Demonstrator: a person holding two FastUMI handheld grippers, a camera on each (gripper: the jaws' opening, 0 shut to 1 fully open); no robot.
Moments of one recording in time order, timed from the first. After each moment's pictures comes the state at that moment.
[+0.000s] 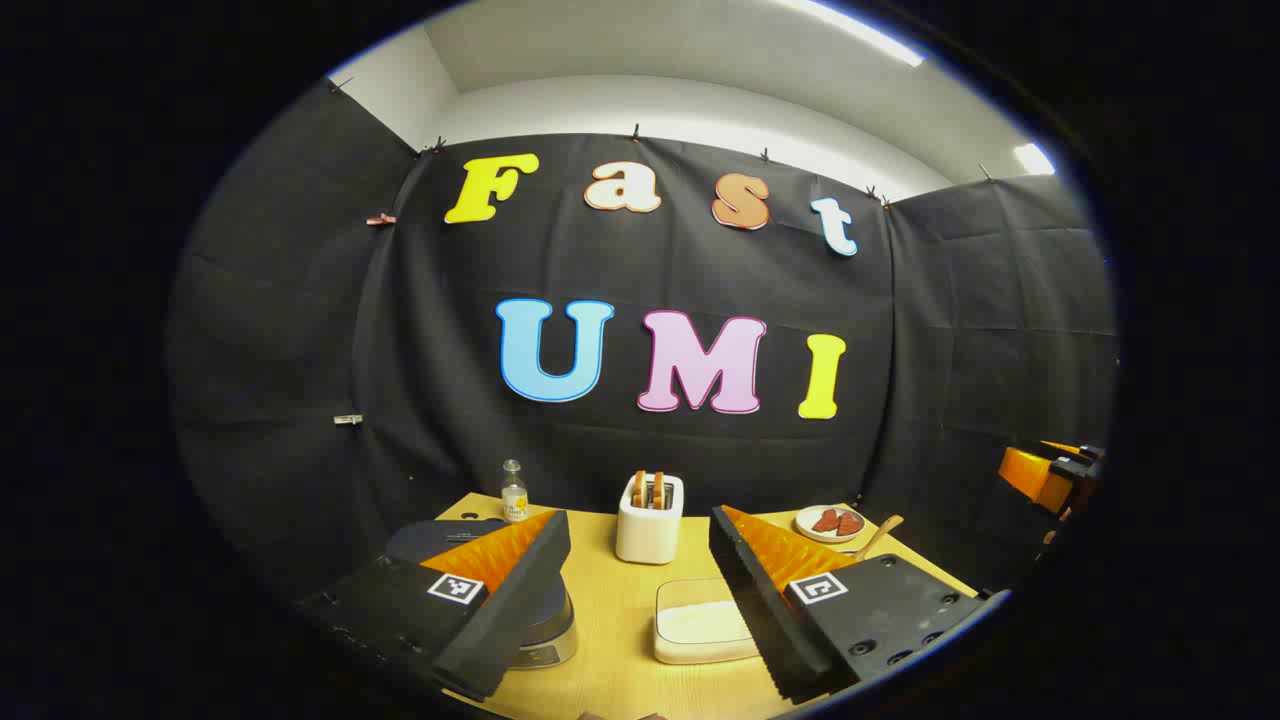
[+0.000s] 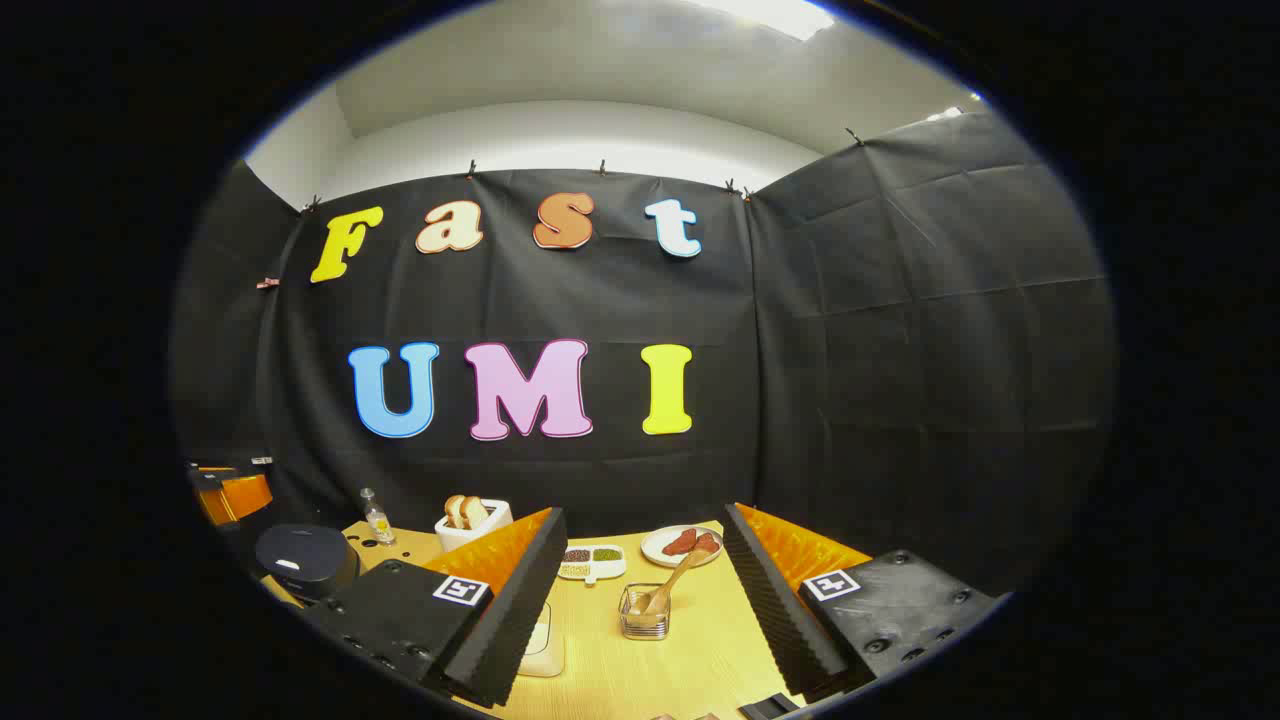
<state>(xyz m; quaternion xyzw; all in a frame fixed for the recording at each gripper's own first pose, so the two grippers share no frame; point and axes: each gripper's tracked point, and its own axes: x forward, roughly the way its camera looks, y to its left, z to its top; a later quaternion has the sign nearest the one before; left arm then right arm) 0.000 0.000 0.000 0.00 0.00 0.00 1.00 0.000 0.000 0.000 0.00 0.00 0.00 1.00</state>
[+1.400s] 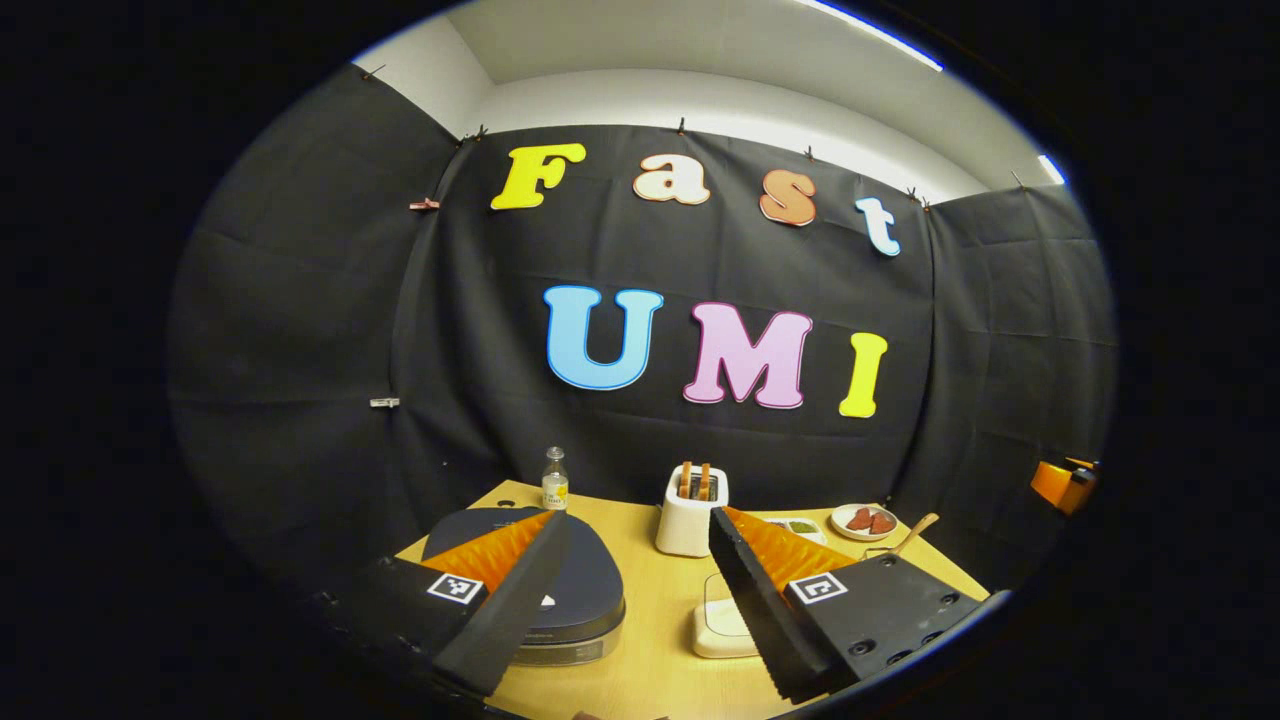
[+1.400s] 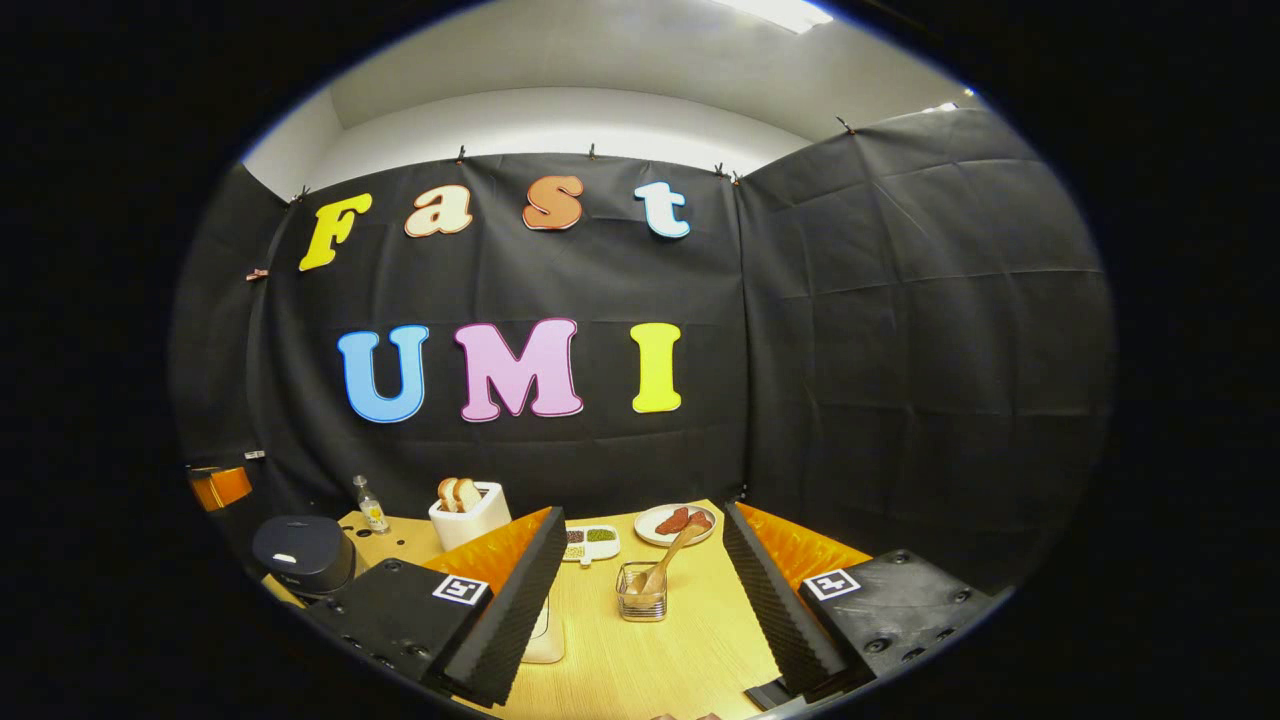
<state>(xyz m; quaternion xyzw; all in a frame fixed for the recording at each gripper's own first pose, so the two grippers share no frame) -0.005 0.073 -0.016 -0.02 0.01 0.06 1.00 -0.008 0.006 -0.021 0.01 0.02 -0.02 1.00</state>
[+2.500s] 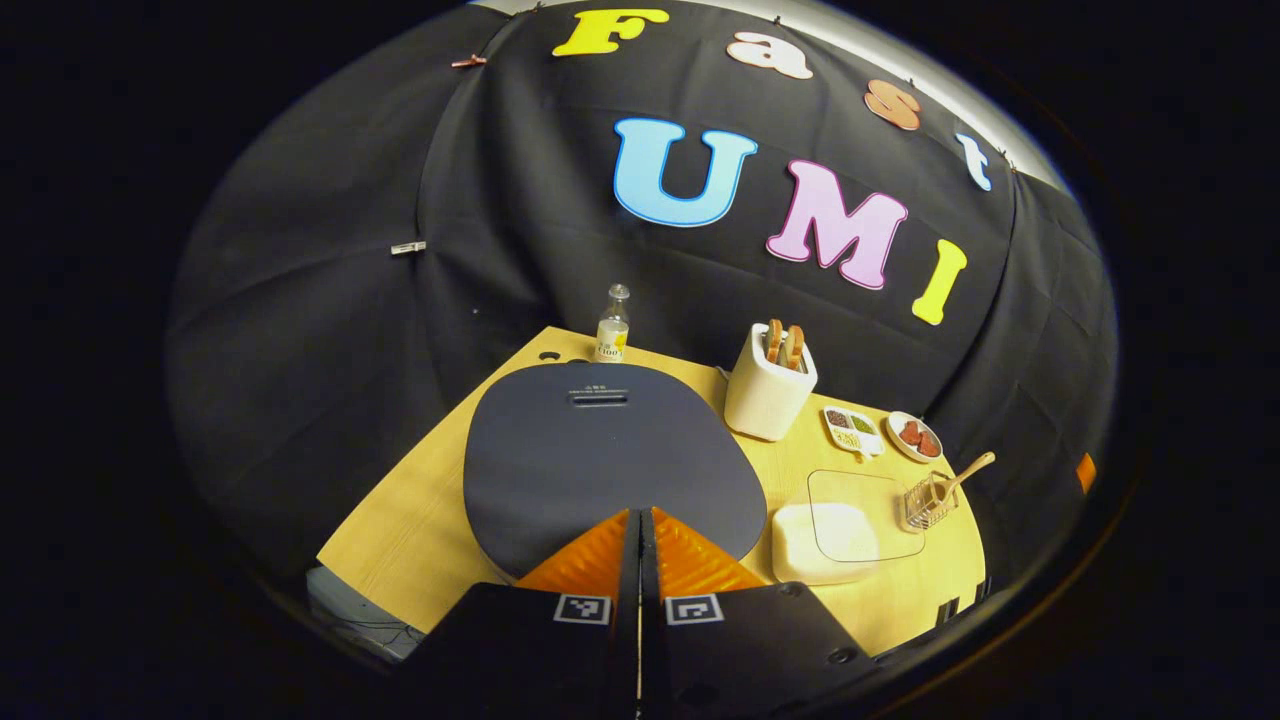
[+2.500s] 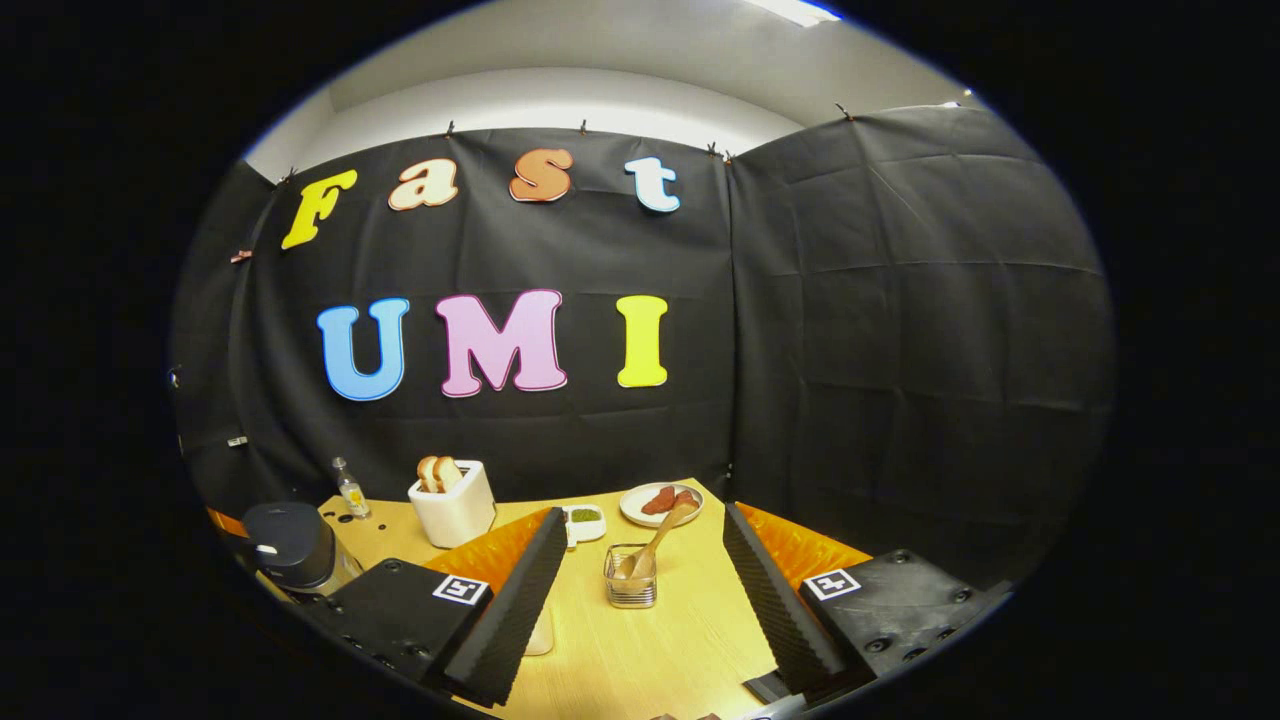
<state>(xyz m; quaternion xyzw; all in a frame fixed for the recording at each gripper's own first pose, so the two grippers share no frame) 0.039 0.181 -0.145 -0.10 0.25 0.08 0.96 0.007 -0.001 -0.049 -0.01 0.06 -0.05 1.00</state>
